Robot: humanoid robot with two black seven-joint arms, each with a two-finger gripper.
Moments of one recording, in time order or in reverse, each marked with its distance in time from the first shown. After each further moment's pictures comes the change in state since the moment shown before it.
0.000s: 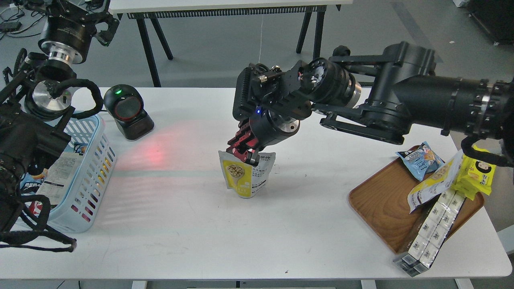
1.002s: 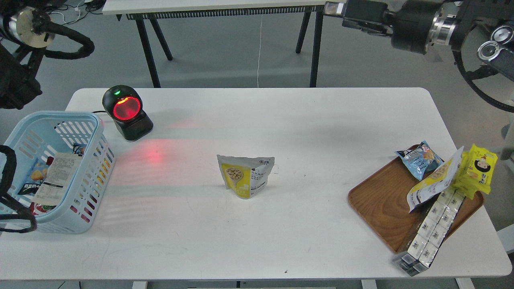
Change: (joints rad) left arm -0.297 0.143 0.189 -0.254 0.669 0.000 0.055; right arm -0.259 -0.462 0.295 -0.196 1.009 -0.053 0.000
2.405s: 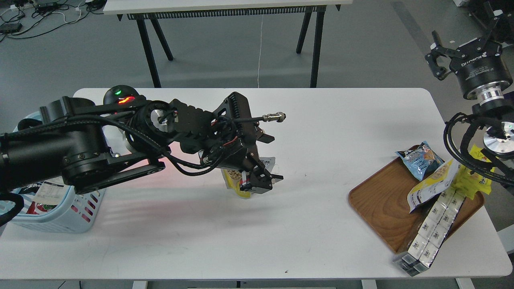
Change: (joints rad) left arm 0.122 -0.057 0.513 -0.794 1.665 0.001 -0.093; right arm -0.493 0.071 0.322 -0.177 1.253 0.103 0.000
